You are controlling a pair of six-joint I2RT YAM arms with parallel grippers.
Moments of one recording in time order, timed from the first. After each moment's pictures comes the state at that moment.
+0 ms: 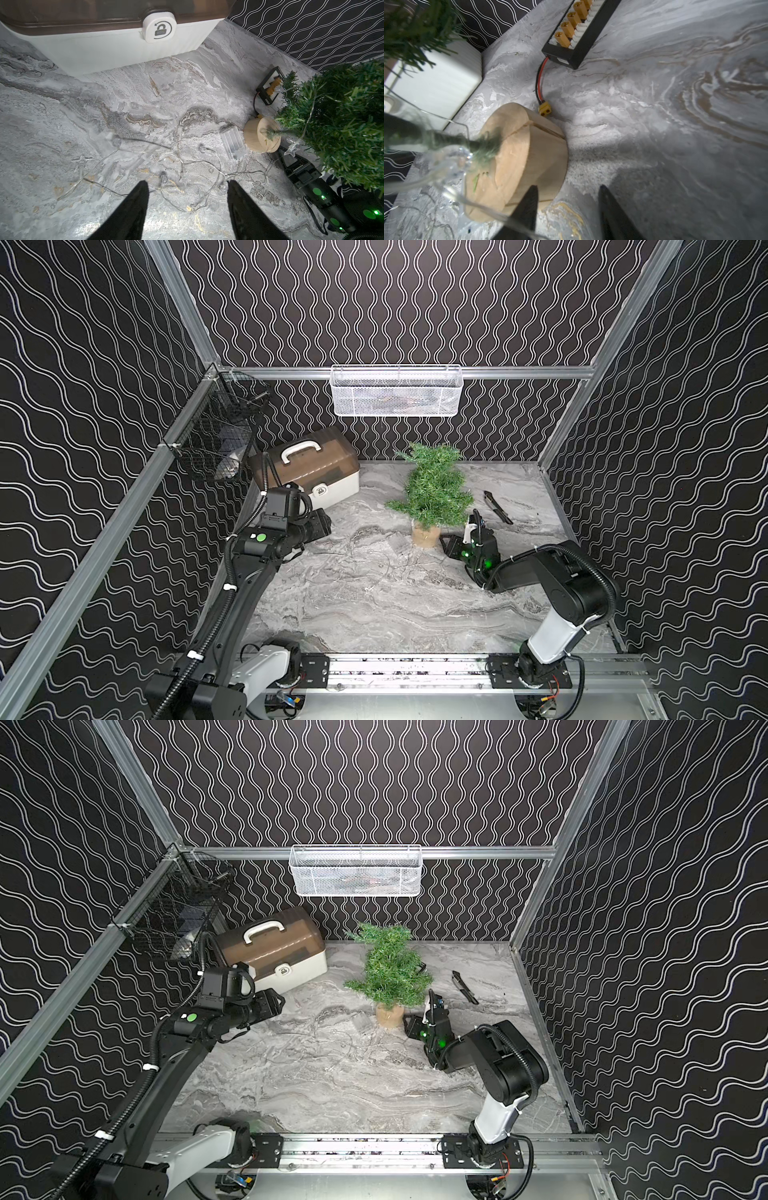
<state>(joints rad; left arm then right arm) -0.09 1.08 1.09 -0.79 0.11 -0.50 0.38 1.74 0.49 0.75 -0.08 0.63</state>
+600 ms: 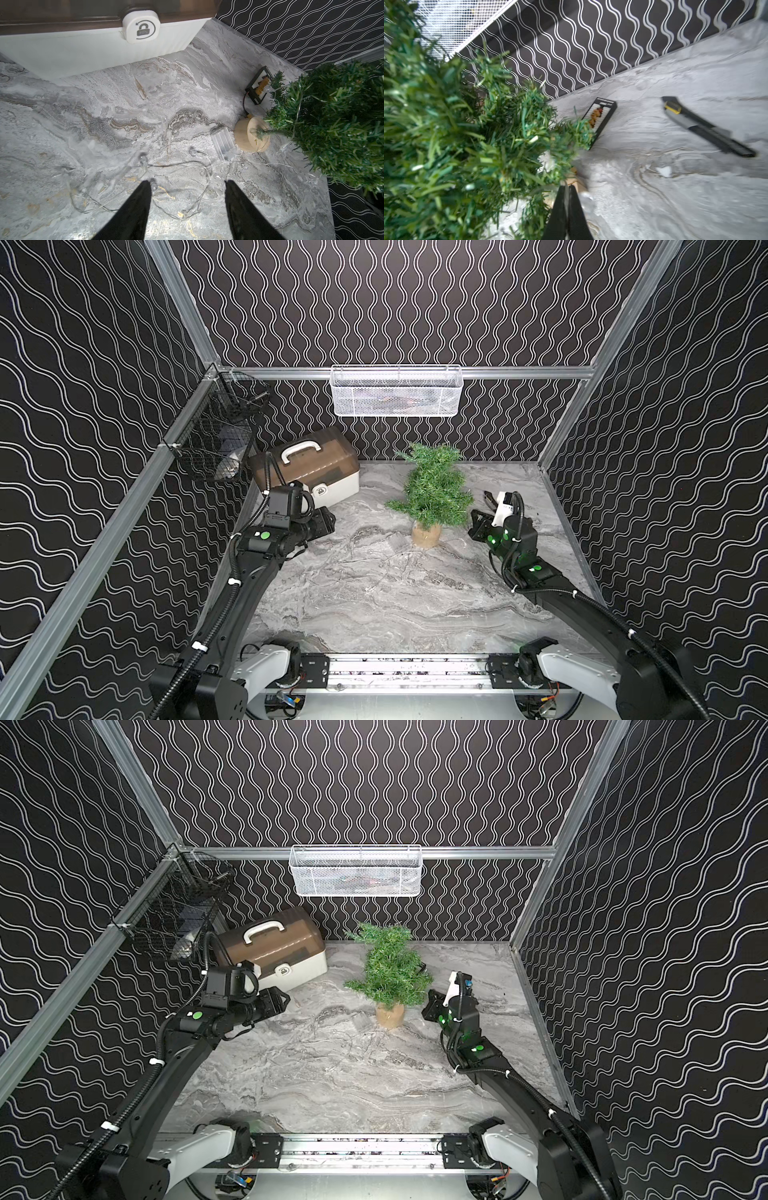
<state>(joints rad) -0.09 1.10 1.07 -0.72 0.17 -0.50 0.37 1.08 0.62 0.15 0.12 0.53</state>
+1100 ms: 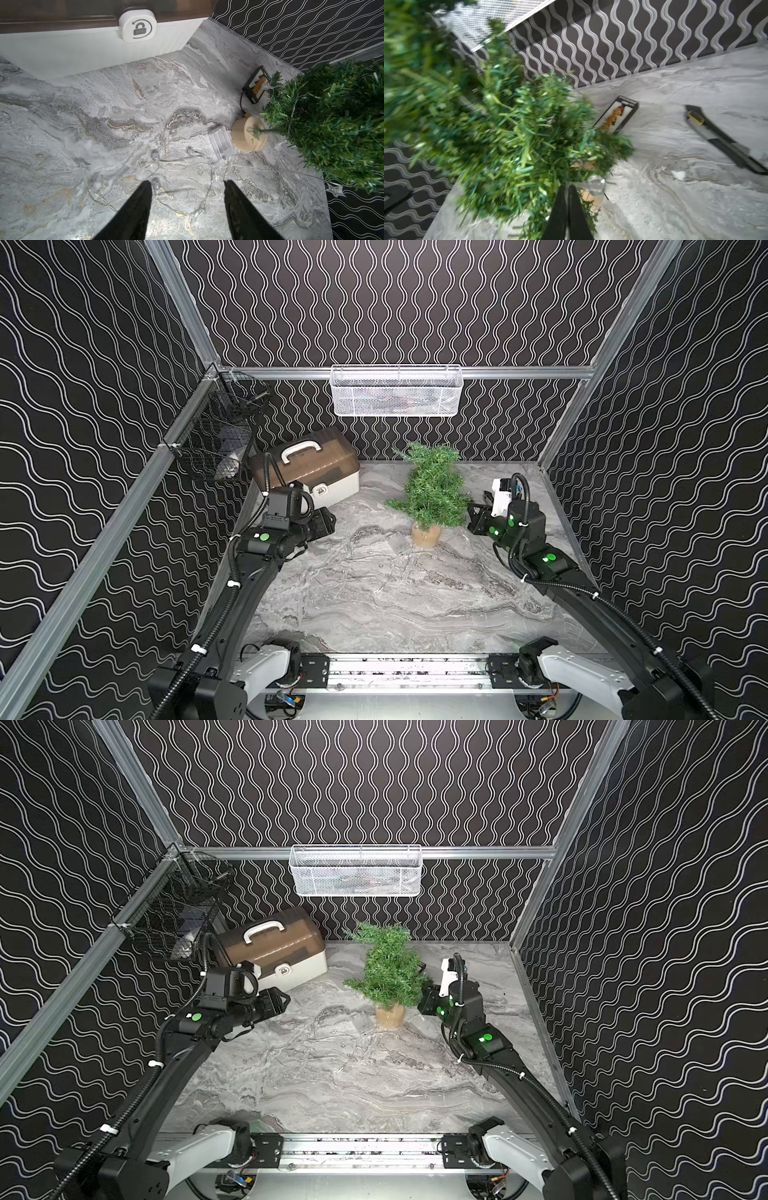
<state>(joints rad) -0.09 1.09 1.06 -0.71 0.18 -0.50 0.44 1.02 0.79 -0.11 0.02 0.50</state>
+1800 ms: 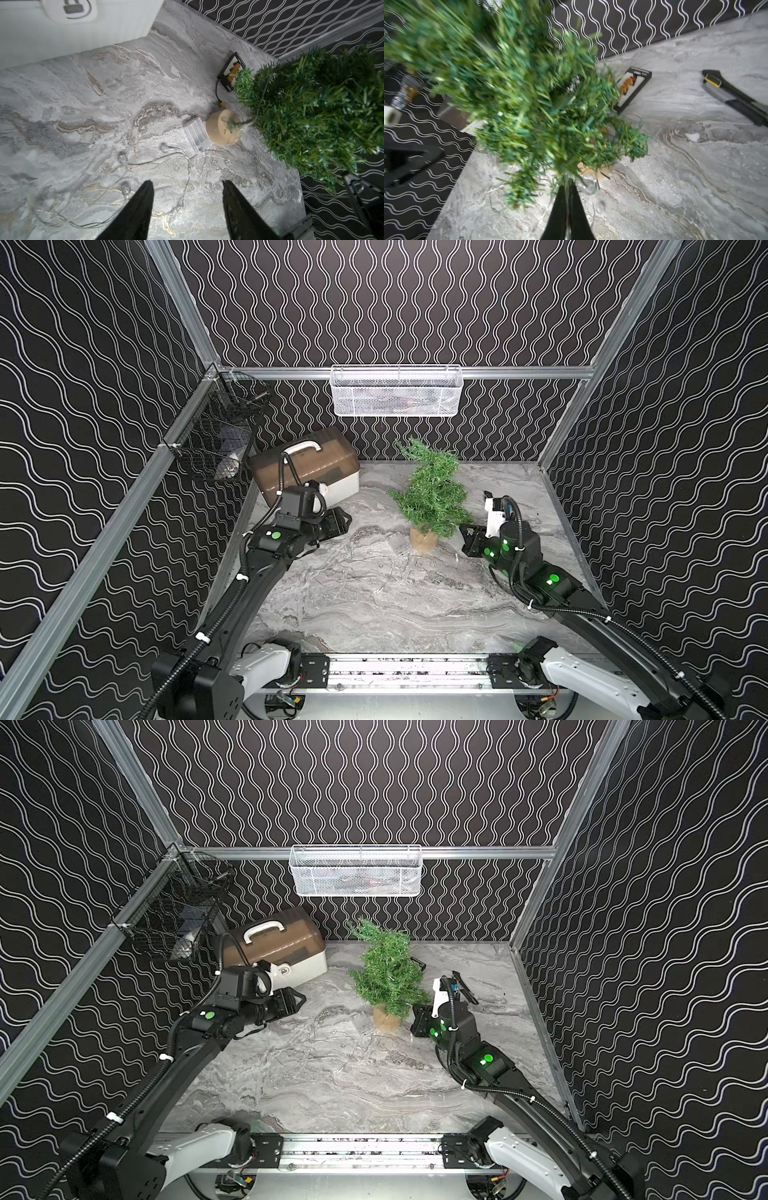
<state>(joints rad) -0.20 1.14 1.04 -0.62 0.26 -0.55 0.60 0.90 0.77 -0.25 0.14 0.57</state>
